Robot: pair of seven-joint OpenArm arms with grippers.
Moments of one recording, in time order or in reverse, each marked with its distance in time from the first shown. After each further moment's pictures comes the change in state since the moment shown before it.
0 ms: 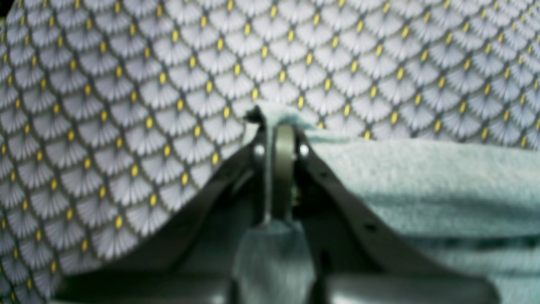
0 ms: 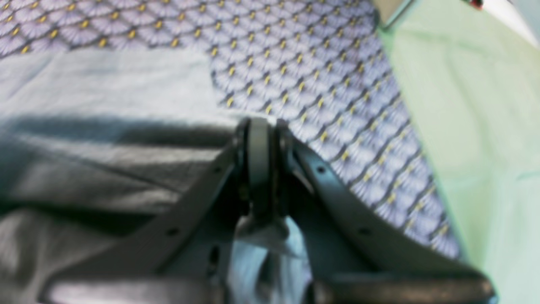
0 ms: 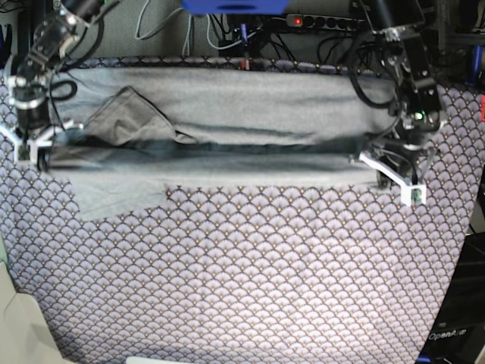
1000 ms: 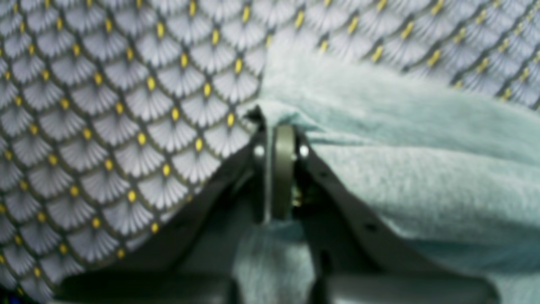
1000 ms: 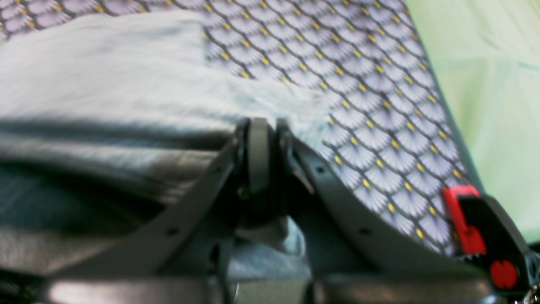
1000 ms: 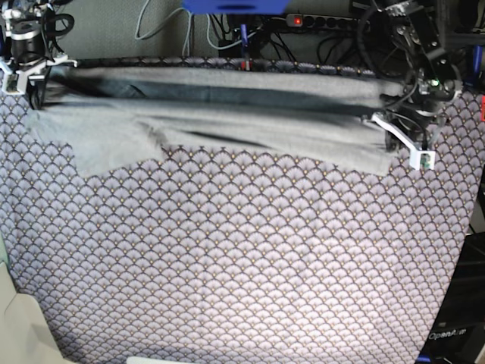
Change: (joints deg) left arm 5.3 2.1 -11.3 0.4 0.2 -14.5 3.7; right arm -18.9 -0.2 2.5 3.2 14.2 0.1 4.4
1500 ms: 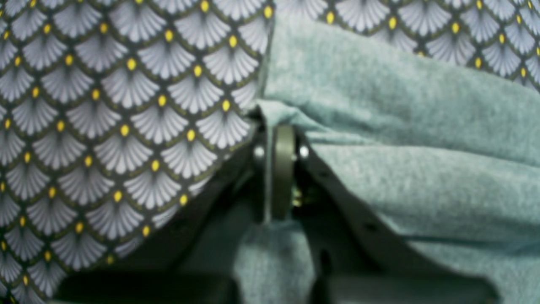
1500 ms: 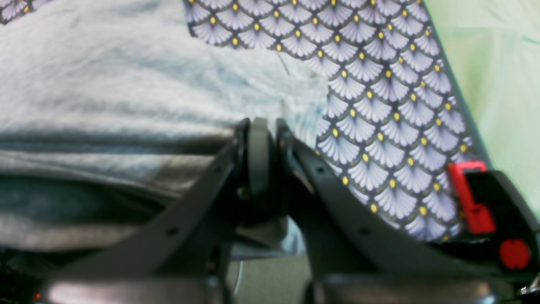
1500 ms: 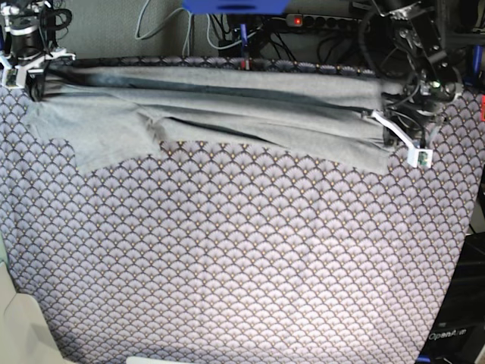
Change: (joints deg) left arm -0.9 -0.7 -0.9 -3.1 -0.1 -2.8 0.0; right arm -0.9 1.9 0.5 -4.9 0.2 0.1 0.7
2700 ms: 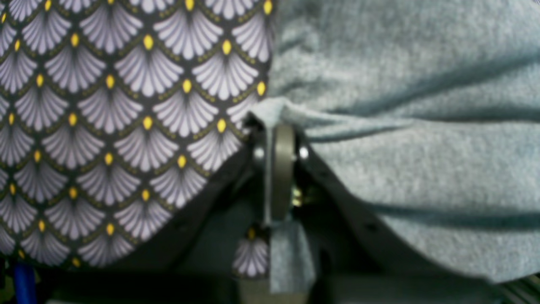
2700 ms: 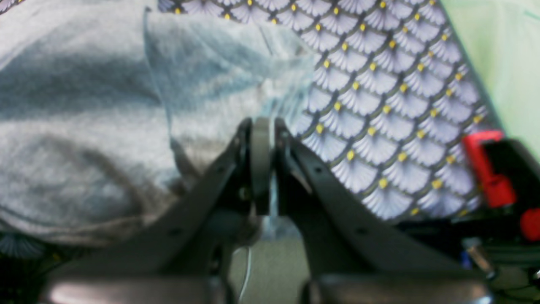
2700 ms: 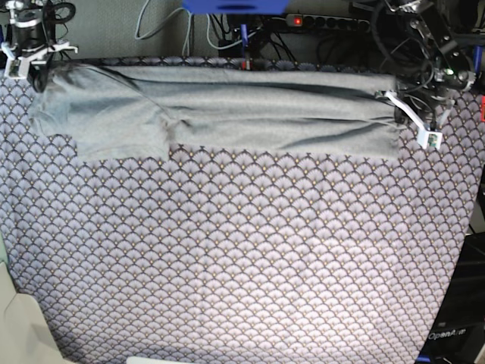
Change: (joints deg) left arm 1.8 -1.1 -5.9 -3.3 1.0 -7.0 3.5; right arm -0.7 -0.2 -0.1 -4.5 -0.6 -0.1 3.6
